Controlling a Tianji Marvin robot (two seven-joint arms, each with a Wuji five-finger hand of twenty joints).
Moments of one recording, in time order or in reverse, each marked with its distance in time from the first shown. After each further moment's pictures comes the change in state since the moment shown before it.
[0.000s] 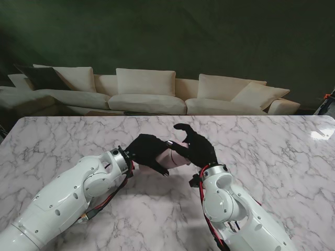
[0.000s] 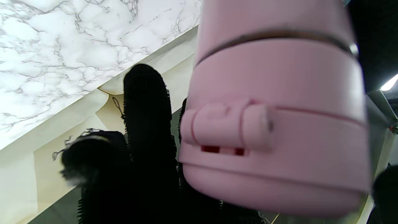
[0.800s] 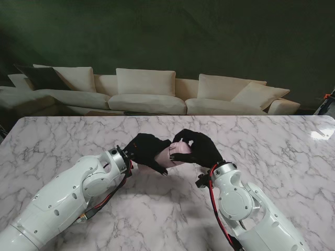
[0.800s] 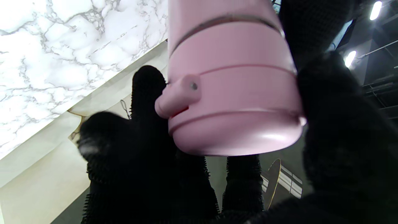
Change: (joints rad) left arm 0.004 0.003 -0.011 0.001 0.010 -0.001 0.010; right arm -0.037 0.034 0.100 -0.029 0.127 -0.205 0.149; left_hand 0.000 0.000 0.000 0.000 -0.003 0.000 0.002 0.000 0.000 0.000 -0.003 0.000 0.001 -0.001 -0.009 0.000 0.002 -0.001 -0.002 0.000; right_hand 0.685 -0.428 0.073 -0.155 0.341 -0.146 0.359 0.086 -0.145 0.094 -0.065 0.071 -0.092 -0.018 -0.138 0.007 0.019 -0.144 -0.198 0.130
